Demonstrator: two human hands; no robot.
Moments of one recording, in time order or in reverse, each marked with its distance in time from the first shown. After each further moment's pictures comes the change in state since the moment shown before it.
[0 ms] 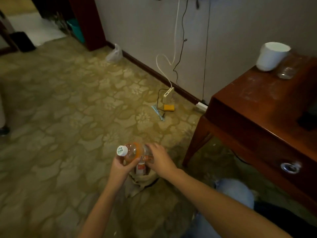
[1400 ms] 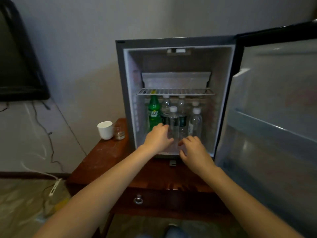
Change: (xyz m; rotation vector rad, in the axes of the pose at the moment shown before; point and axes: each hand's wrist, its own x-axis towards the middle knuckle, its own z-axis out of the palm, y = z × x) left_hand -0.166 0.259 0.504 0.941 -0.855 1.138; right_hand -0.363 0.153 -0.374 -0.518 0.902 0.545
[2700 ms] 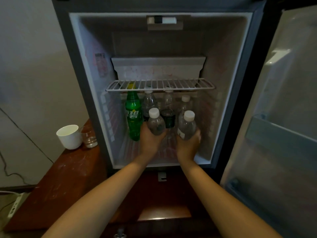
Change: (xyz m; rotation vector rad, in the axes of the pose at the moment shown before) left_hand 0.102 -0.027 0.093 -0.878 0.396 -0.136; right_hand 0.113 0.068 0.114 0.793 0.728 0.802
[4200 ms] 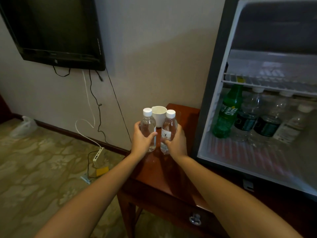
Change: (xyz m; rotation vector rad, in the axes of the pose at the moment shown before) left_hand -0.030 -0.101 -0.301 0.159 0.369 -0.213; right_hand -0.219 -0.042 0.180 -0.139 -0.927 -0.207
